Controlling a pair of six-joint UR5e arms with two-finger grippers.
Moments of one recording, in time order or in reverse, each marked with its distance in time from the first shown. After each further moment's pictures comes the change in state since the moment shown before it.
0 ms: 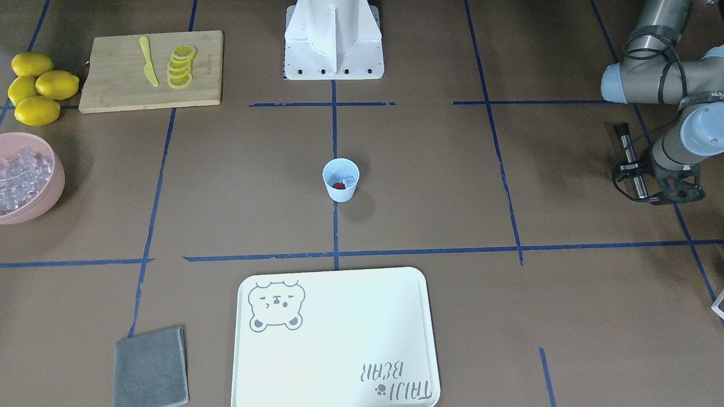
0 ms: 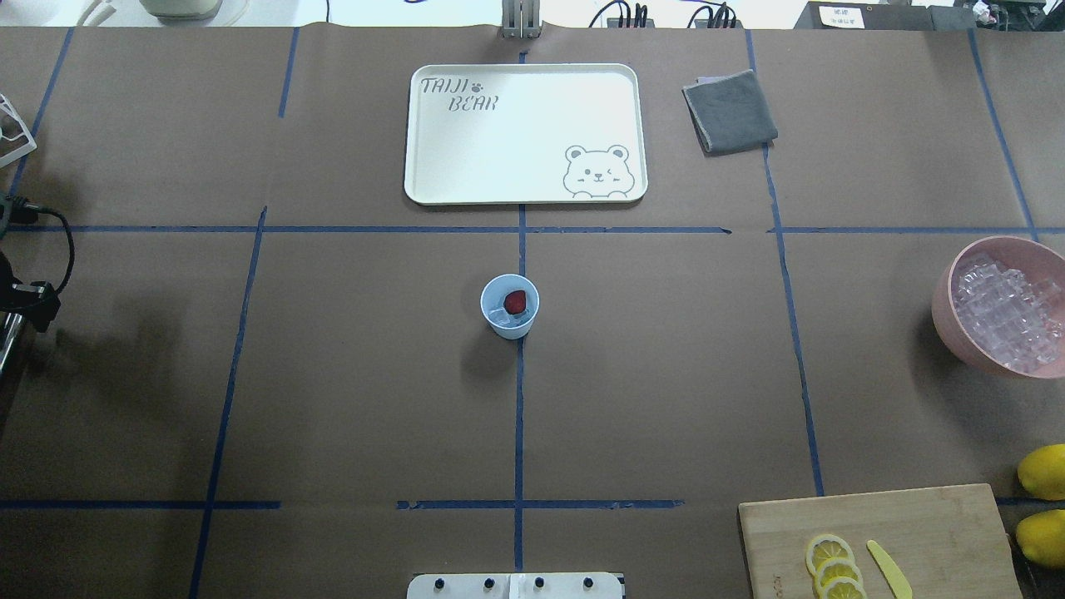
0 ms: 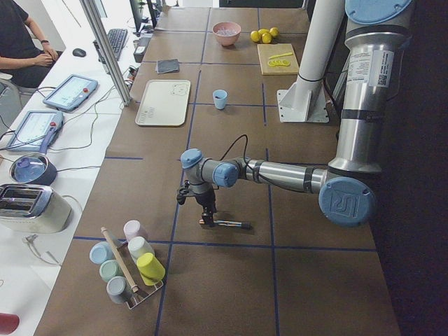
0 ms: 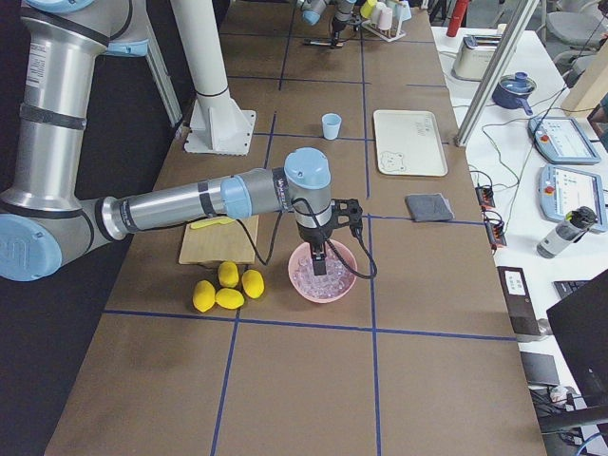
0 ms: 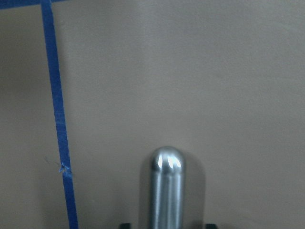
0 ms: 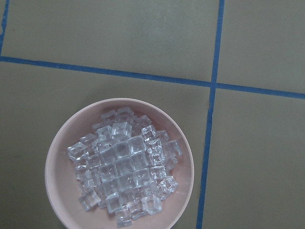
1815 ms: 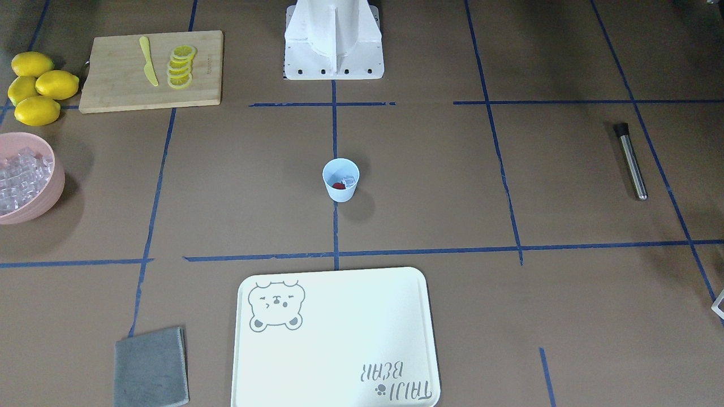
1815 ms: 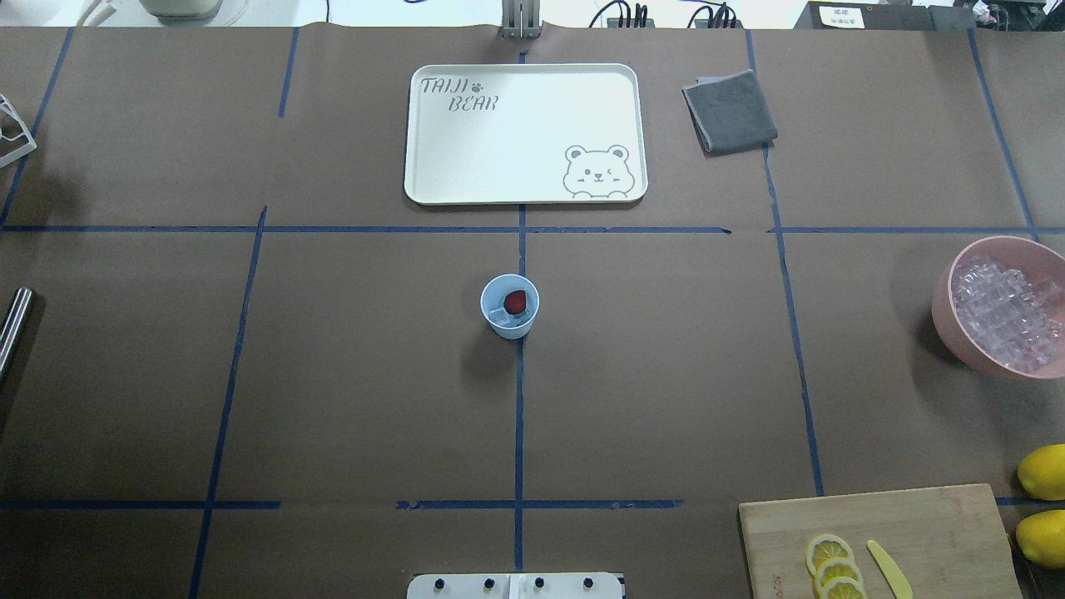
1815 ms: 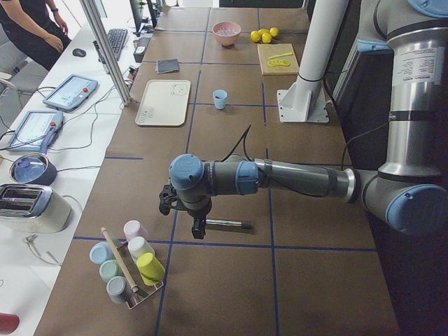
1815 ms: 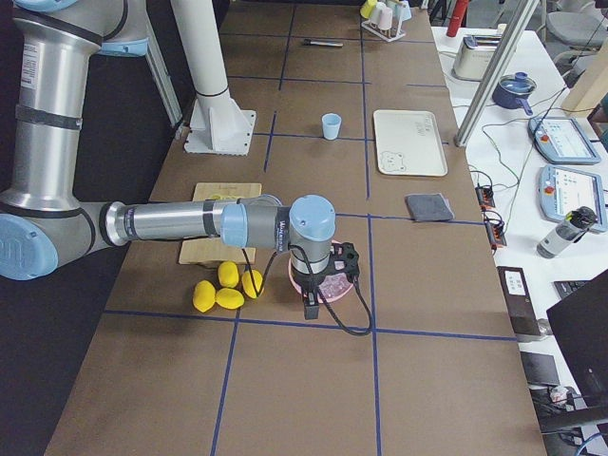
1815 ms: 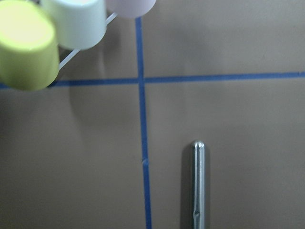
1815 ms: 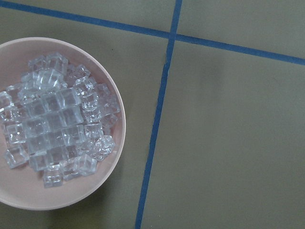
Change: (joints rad) left arm -0.567 0.116 -0.236 0.268 -0.330 0.589; right arm 0.093 0.016 -0.159 -0.125 -0.005 -0.300
